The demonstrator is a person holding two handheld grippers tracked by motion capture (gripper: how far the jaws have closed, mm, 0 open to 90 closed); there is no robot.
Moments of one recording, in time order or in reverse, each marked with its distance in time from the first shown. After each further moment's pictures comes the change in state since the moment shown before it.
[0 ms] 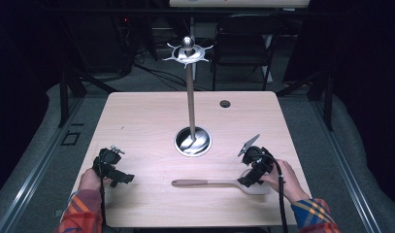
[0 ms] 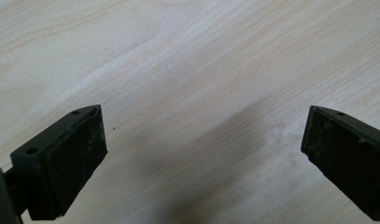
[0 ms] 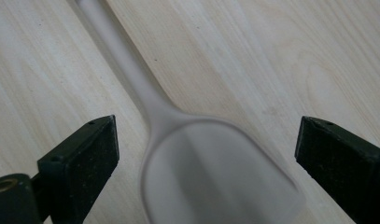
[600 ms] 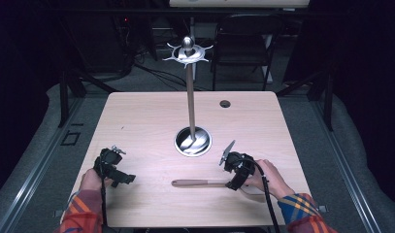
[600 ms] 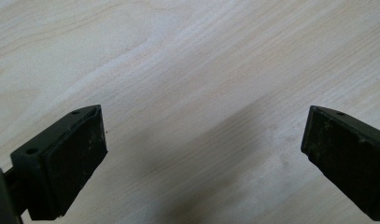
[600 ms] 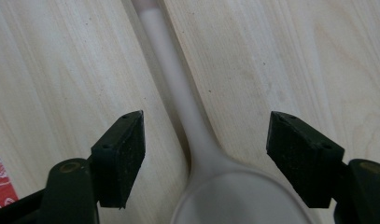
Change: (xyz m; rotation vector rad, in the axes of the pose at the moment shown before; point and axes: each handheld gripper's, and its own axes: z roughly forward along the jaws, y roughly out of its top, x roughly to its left) left arm -0.003 0.001 0.000 -0.010 -0.008 0.004; right arm 0.030 0.035 0.026 0.080 0.050 -0.188
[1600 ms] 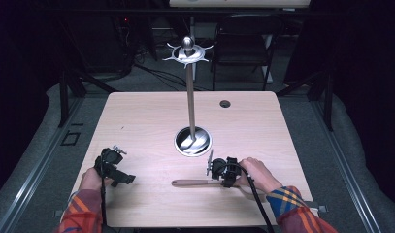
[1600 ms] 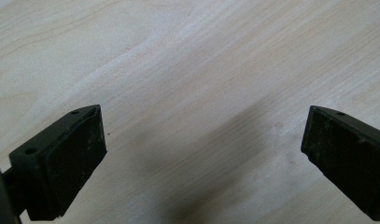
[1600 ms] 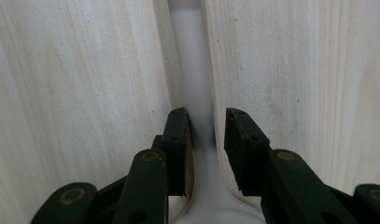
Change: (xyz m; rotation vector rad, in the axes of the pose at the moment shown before) left arm 0.001 0.002 0.002 0.024 0.003 0.027; right arm 0.015 0.031 0.028 0.144 -0.011 -0.229
